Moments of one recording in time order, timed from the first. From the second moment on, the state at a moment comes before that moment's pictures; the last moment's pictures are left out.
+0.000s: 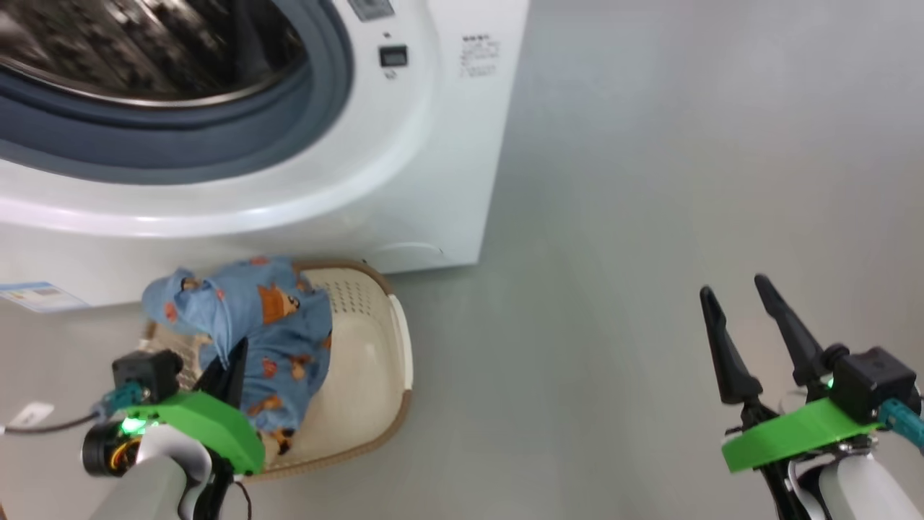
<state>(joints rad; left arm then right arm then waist) -0.57 0.30 -0.57 0.93 -0.79 -0.13 -0.25 -0.14 -0.19 0.12 0.17 0.32 0.13 -0.25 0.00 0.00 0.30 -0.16</state>
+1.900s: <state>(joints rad) -0.24 0.15 -0.03 0.34 -0.32 -0.13 -0.25 0.00 -0.19 0.04 0.14 0.32 0.13 -0.25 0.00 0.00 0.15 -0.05</state>
